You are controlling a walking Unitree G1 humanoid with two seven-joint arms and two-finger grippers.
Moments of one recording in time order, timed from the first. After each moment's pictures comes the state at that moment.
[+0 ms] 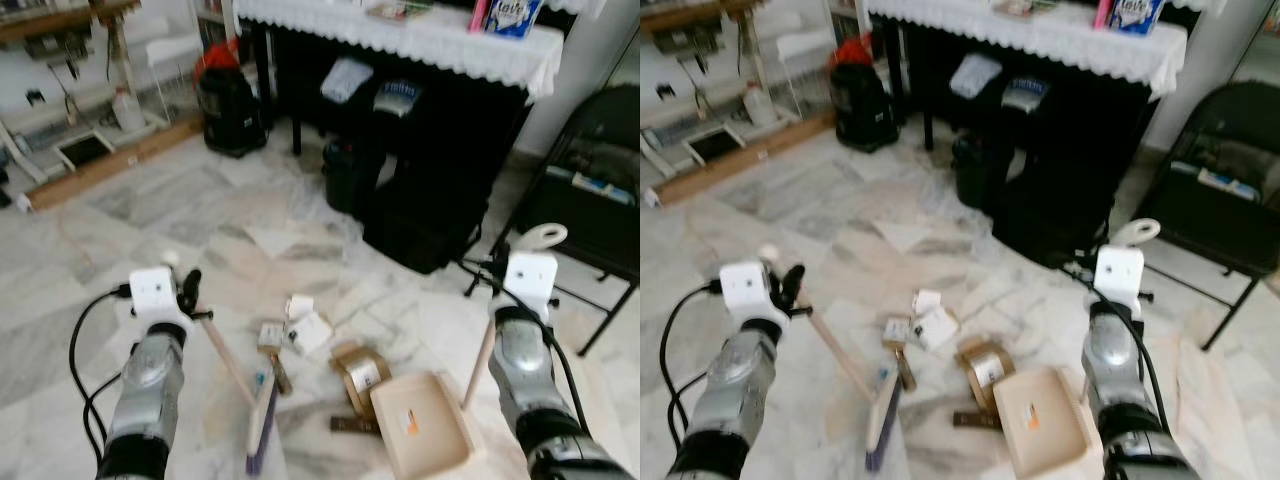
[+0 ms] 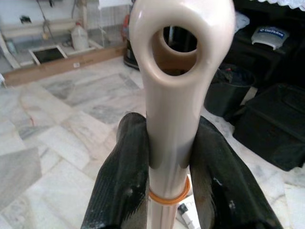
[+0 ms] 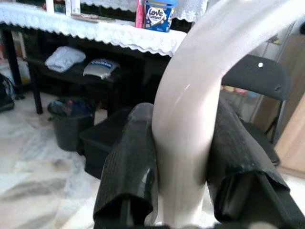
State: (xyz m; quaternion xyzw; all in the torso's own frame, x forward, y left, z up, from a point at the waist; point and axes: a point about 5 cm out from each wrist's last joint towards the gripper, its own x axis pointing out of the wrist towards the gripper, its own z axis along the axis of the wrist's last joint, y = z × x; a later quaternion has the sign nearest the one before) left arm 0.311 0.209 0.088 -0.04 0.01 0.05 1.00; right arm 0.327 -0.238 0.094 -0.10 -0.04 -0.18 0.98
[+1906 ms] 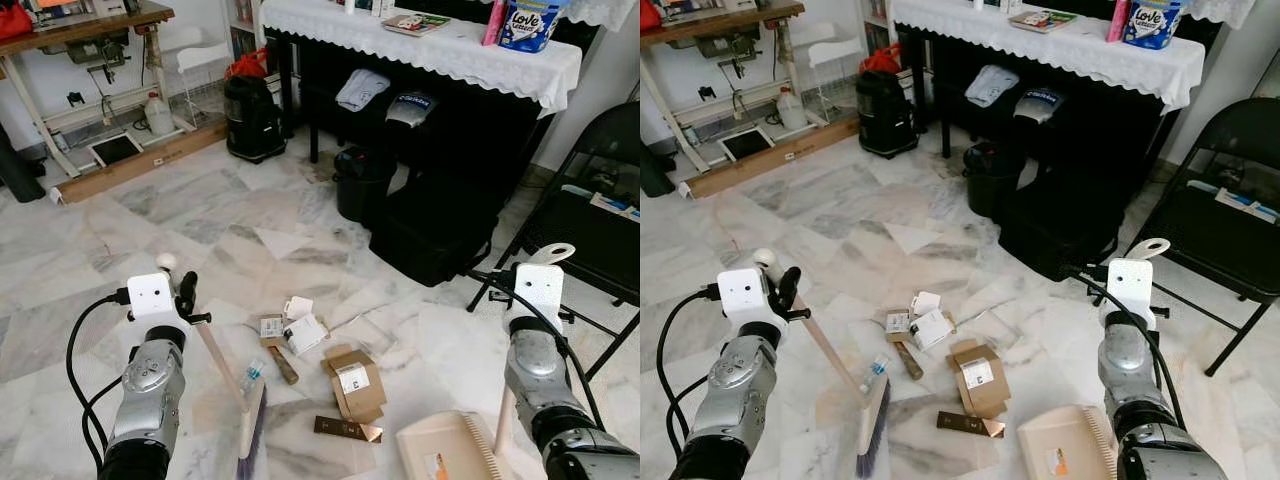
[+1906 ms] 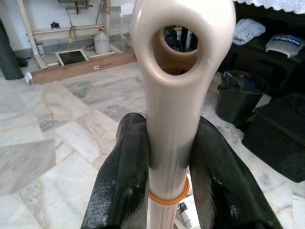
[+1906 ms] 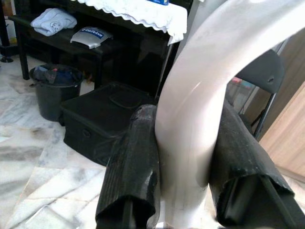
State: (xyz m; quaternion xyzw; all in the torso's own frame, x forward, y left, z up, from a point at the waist) left arm 0.306 0.211 0.086 -0.03 0.00 0.07 1.00; right arm 0.320 -0.263 0.074 -0.15 0.03 -0.20 0.97
